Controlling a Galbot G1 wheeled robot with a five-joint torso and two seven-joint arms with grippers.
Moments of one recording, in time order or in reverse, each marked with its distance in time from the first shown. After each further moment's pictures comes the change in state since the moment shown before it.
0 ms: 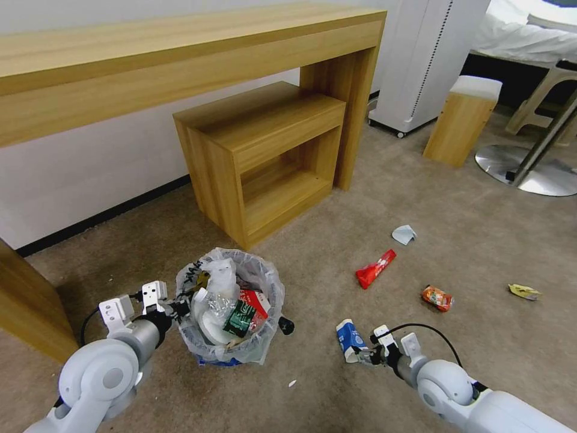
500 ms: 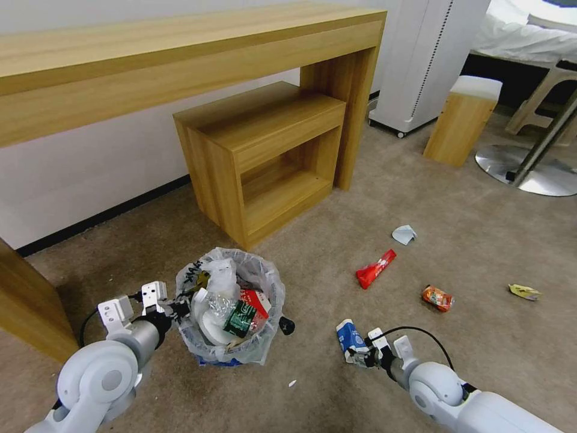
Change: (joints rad) left arm 0.012 0.002 -0.008 -0.015 -0.003 -0.002 0.000; right arm 0.031 0.042 -0.049 -0.076 -0.015 0.026 0.003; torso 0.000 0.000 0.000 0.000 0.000
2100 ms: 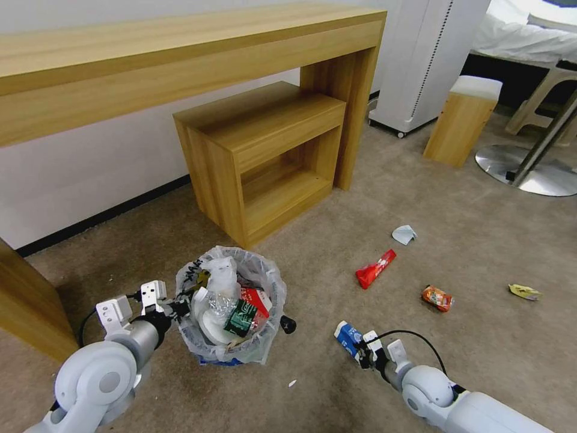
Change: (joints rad) left arm 0.005 -0.001 0.002 -0.011 -0.002 -0.012 -0.003; right arm 0.047 0.022 -0.069 -0.063 -0.007 0.066 0.003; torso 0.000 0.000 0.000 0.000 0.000
